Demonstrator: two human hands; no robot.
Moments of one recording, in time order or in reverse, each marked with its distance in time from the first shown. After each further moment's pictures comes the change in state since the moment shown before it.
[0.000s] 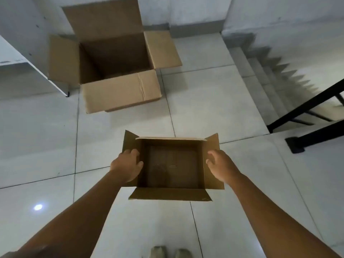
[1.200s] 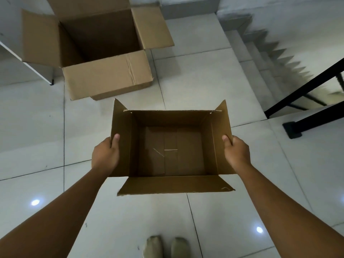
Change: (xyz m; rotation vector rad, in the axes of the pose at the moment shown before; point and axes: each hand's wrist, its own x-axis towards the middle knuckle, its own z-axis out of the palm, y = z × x) left_hand 0.008 -0.016 0.025 -0.512 0.411 -0.165; right_hand 0.016 0.050 0.008 0.280 0.396 0.217
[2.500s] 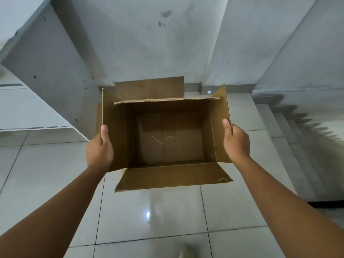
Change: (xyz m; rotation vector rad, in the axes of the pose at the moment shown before) left_hand 0.313 0.109 -0.262 -0.276 0.402 -0.067; right_hand 0.166 -0.459 -0.001 0.157 0.130 -0.341
